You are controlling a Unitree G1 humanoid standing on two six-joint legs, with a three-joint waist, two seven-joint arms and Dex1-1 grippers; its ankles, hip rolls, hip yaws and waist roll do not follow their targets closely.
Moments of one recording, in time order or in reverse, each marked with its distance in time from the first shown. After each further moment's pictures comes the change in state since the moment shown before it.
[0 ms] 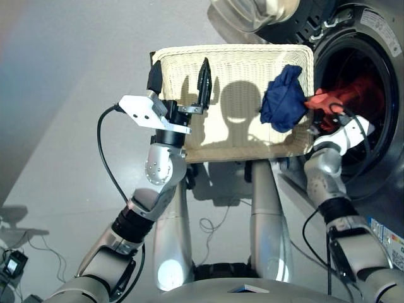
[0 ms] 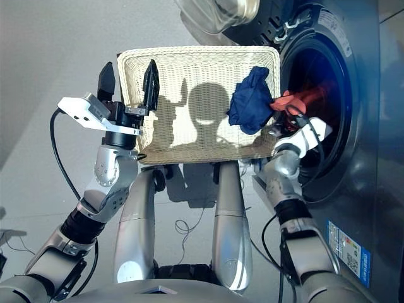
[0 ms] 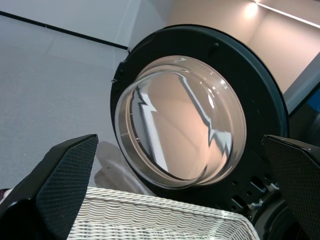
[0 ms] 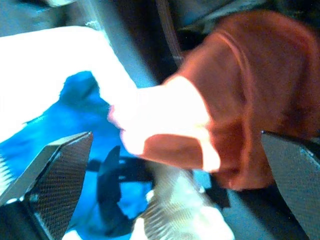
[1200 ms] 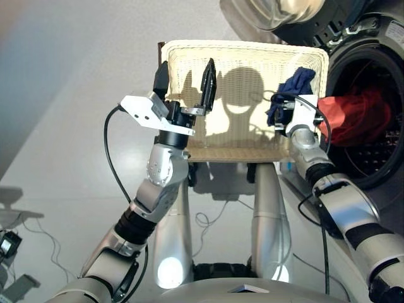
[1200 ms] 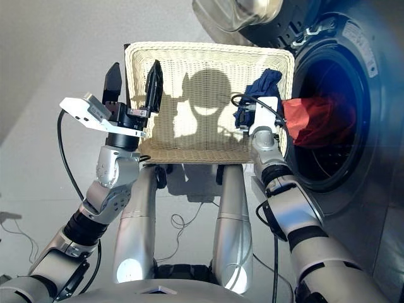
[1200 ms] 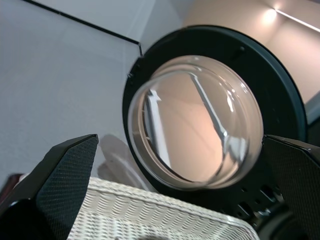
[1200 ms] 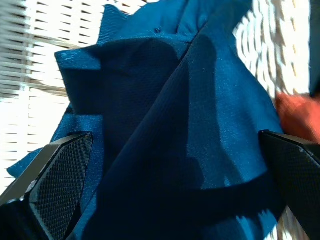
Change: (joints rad) left arm -0.026 -0.008 -0.020 -0.027 -0.059 0.002 -0.066; right arm -0.575 0.040 0.104 0.857 -0.201 0.190 0.102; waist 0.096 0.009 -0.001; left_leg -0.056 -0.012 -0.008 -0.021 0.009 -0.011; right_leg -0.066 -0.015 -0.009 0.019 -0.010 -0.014
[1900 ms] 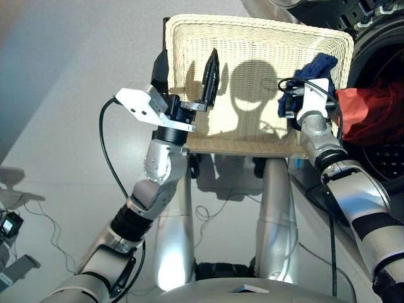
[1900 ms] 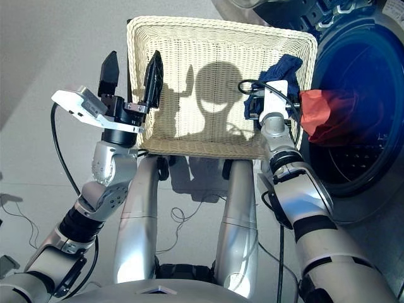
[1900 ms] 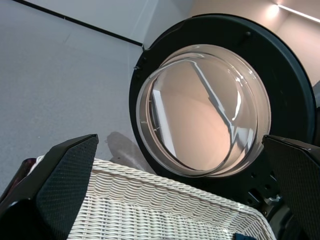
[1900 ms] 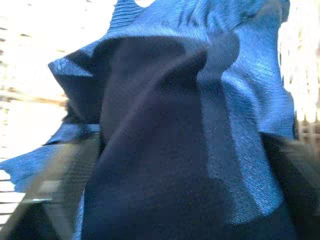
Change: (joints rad) left arm -0.014 0.020 -0.003 -0.035 0.001 0.019 0.002; right arm -0.070 -0.030 0.003 0.019 -0.014 0.003 0.014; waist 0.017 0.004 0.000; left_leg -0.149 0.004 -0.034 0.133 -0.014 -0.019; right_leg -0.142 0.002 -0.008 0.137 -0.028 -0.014
